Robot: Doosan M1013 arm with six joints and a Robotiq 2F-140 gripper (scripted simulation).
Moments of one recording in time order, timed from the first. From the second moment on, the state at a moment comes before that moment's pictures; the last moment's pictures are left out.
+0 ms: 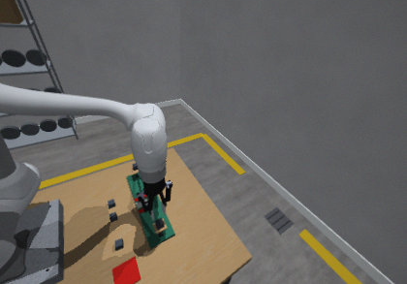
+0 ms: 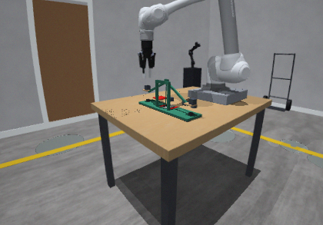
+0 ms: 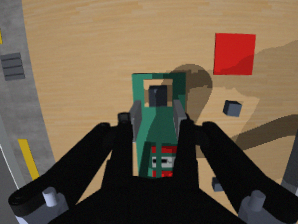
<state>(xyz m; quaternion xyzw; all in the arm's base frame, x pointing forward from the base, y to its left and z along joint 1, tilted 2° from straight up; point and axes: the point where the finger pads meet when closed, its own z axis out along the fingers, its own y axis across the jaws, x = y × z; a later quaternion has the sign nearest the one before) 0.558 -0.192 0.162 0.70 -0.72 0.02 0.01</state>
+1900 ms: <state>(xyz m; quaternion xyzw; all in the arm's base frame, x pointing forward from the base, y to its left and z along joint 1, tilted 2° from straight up) 0.547 -0.184 0.248 0.70 -0.72 0.02 0.01</state>
